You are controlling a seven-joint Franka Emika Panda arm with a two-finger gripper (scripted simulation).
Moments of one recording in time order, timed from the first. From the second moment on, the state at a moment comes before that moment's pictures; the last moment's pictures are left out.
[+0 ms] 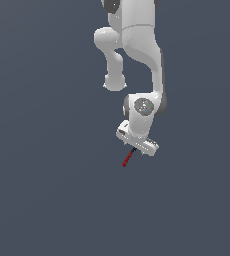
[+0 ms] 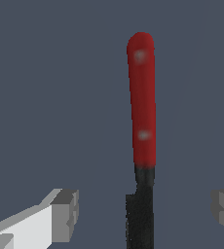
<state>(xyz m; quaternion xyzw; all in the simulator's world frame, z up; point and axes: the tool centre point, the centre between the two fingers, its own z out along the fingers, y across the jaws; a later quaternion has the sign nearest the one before) -0.029 0.098 0.025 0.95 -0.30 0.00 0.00</state>
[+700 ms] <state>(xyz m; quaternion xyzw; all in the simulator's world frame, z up) -0.028 0.097 0.010 0.95 -0.30 0.00 0.00</state>
